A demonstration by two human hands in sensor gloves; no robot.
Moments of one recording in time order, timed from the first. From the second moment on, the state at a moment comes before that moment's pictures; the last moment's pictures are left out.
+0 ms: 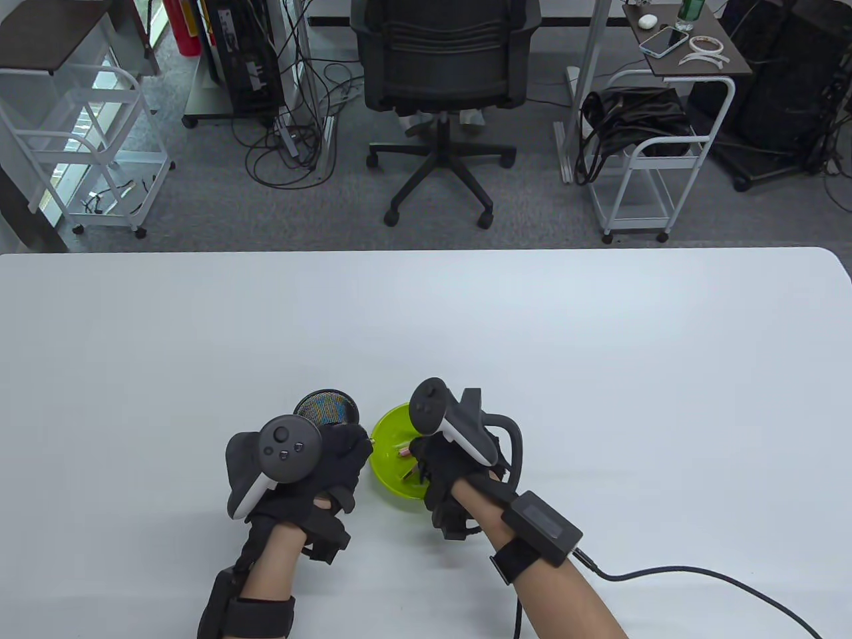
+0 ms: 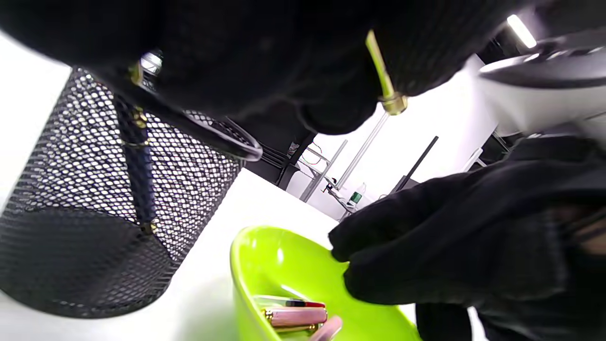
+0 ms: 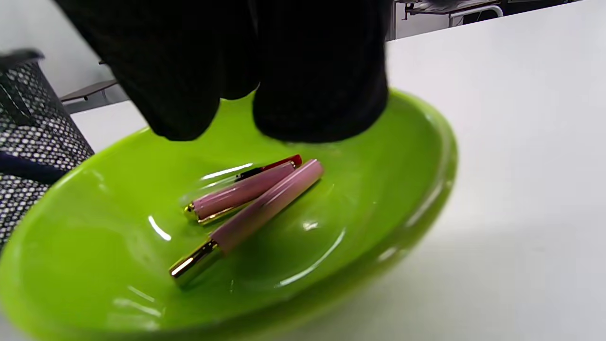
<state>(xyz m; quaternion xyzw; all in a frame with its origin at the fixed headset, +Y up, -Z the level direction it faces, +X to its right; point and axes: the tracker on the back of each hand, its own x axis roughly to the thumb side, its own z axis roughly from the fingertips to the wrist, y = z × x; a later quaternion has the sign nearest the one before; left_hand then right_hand) -0.190 -0.661 -0.297 0.01 -0.10 0.30 0.95 0.010 -0.691 -0.354 0.00 0.13 0.99 0.10</state>
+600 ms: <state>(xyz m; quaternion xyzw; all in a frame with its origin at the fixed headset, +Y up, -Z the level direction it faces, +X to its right) -0.194 -0.660 -0.298 -0.03 -0.11 0.30 0.95 -0.016 -0.715 -0.375 -0.01 0.14 0.99 0.00</state>
